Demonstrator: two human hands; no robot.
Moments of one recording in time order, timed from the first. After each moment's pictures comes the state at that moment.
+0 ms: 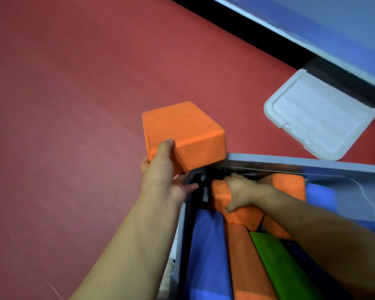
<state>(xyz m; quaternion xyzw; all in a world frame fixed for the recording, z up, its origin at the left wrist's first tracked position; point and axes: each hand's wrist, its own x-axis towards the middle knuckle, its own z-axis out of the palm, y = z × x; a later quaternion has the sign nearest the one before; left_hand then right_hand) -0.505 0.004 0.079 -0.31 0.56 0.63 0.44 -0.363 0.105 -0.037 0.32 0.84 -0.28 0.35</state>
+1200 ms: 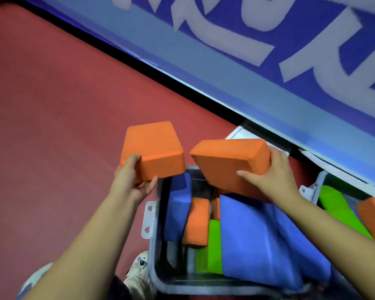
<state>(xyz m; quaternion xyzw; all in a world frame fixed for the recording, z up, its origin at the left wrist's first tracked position) -0.493 -0.067 0.151 -0.20 0.51 0.70 0.46 -0.229 0.082 0.192 0.50 0.81 -0.20 -0.24</state>
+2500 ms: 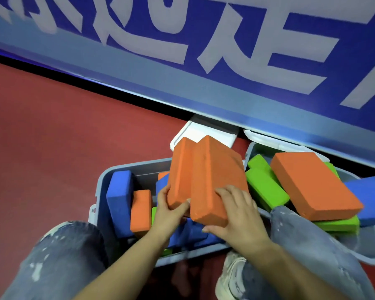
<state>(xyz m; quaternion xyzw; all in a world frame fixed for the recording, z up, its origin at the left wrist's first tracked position) -0.202 -0.056 0.125 0.22 0.64 0.52 0.52 -0.022 -0.013 0.173 0.47 0.86 -0.04 -0.18</state>
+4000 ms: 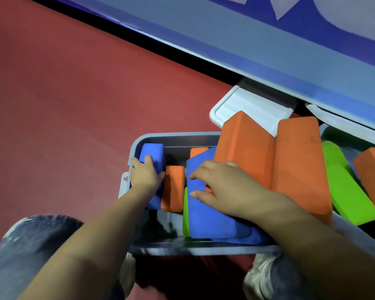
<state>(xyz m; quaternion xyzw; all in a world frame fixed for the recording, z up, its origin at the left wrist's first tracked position) -0.372 -0.024 0.026 0.31 0.93 0.06 0.17 -0.170 0.039 0.180 0.22 0.95 -0.19 0.09</state>
